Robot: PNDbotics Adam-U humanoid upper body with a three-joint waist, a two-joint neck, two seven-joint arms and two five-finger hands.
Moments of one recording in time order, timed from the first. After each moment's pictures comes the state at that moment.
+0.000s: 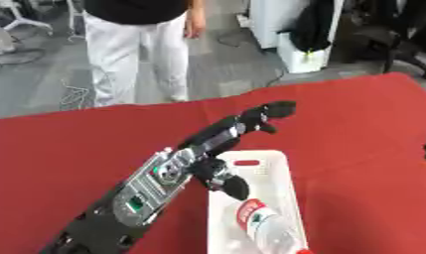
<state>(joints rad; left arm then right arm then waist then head) -0.58 0.46 -0.36 -1.64 -0.06 -0.29 -0.21 -0.29 -0.15 -0.04 -1.74 0.17 -0.37 0.26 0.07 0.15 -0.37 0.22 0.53</state>
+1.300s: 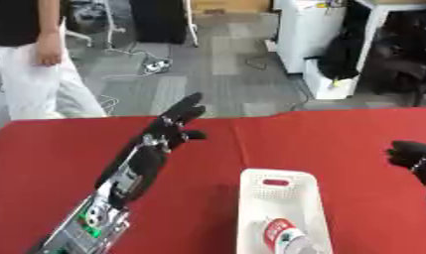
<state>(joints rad) -0.29 0.50 -0.22 -1.86 0.20 -0.36 0.01 -0.33 -0.10 -0.01 -1.73 0.16 -0.35 0.27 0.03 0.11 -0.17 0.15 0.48</state>
